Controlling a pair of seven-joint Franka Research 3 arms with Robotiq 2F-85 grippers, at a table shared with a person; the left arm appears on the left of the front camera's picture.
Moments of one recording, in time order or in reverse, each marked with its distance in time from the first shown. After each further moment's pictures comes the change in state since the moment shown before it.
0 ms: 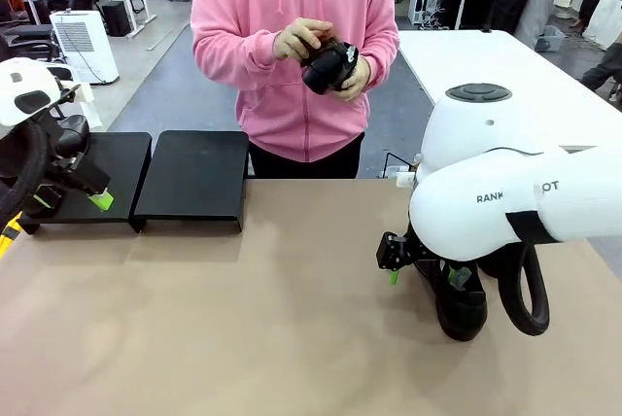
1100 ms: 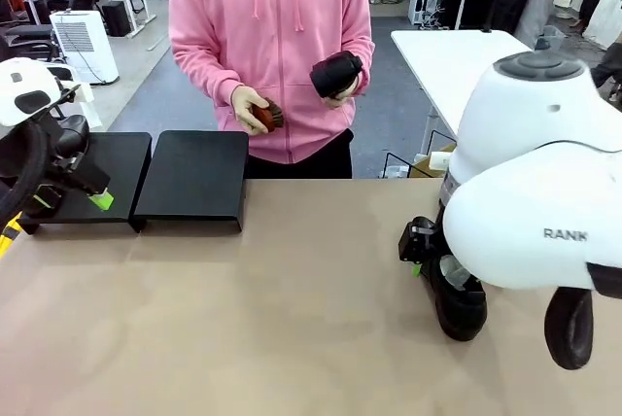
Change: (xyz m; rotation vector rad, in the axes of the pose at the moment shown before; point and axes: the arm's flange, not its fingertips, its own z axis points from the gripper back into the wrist) left arm 0.000 0.000 0.000 0.000 0.000 0.000; right arm -0.053 -0.015 0.061 -0.034 -0.118 -0.112
